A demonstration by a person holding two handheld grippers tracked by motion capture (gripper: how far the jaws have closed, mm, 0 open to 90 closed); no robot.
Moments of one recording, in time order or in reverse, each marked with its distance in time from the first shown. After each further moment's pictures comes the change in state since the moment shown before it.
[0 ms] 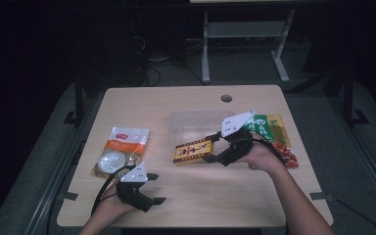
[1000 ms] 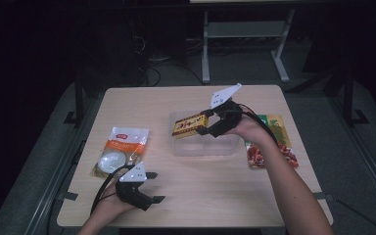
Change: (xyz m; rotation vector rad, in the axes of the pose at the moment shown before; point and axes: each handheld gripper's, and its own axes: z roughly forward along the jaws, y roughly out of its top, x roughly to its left) left arm 0.003 -0.002 -0.001 -0.005 0.020 0.003; right arm -0.066 0.034 0.014 0.059 -0.105 -0.012
